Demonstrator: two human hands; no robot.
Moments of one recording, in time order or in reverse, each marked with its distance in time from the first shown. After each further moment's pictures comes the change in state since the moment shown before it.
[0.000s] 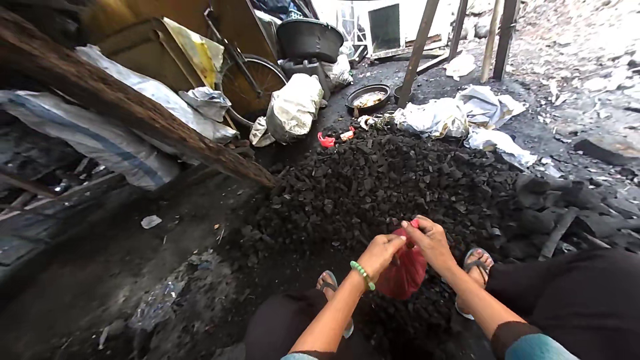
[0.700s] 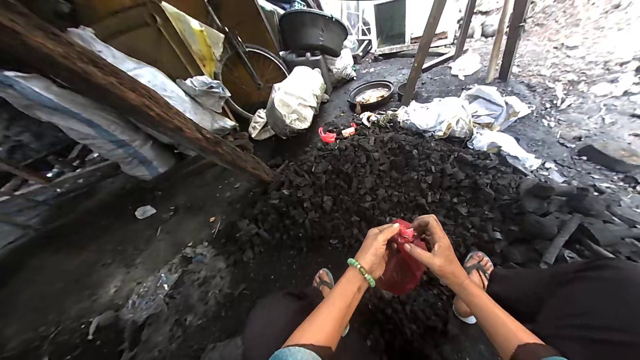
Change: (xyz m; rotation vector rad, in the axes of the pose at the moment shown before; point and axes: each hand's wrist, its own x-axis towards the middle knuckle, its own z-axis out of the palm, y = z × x) left_hand 0.011 -0.002 0.002 -0.626 0.110 -0.004; right_hand -0.009 0.010 -0.009 0.151 -0.115 -0.055
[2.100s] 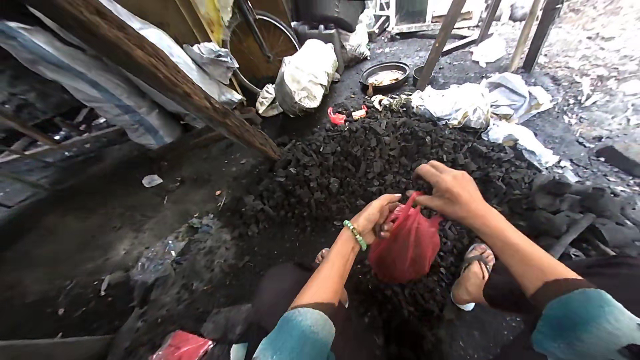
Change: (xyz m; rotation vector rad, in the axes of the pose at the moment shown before) left_hand 0.014 0.027 -0.031 0.107 -0.255 -0.182; right_hand 0.090 -0.063 -0.027 -0.776 -0.317 -0.362
